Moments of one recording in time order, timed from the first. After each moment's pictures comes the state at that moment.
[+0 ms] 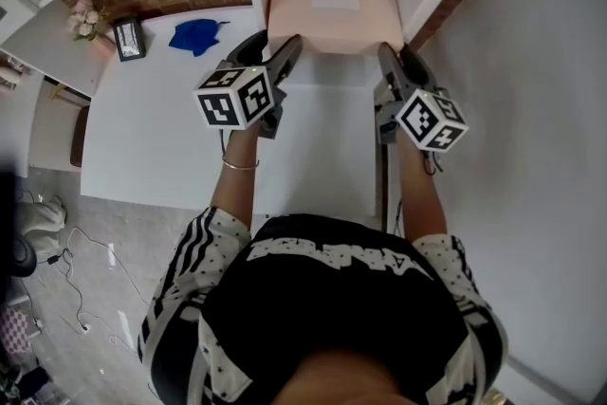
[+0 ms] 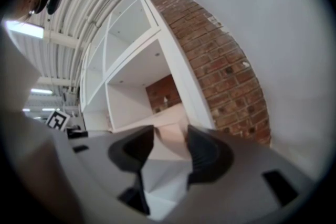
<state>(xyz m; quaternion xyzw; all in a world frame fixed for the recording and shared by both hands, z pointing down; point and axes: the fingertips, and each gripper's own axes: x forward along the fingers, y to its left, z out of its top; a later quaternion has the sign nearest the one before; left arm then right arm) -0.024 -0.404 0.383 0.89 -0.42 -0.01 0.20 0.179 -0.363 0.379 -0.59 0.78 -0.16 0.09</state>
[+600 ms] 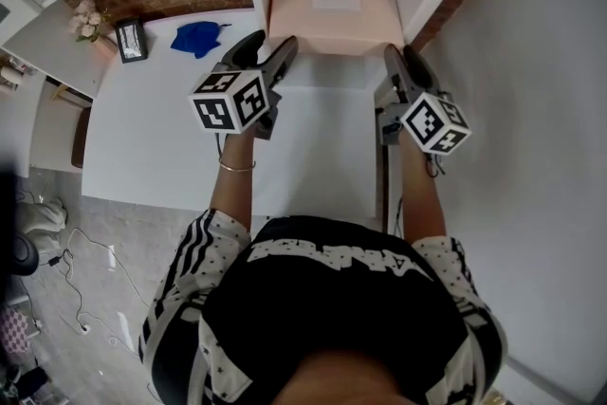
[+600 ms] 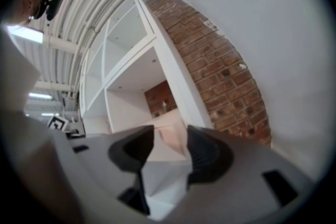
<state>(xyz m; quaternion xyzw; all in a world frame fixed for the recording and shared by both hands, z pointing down) -0.034 -0.403 0.373 0.89 -0.42 -0.02 0.18 0.189 -0.360 0.374 -0.60 0.78 -0.16 0.12</state>
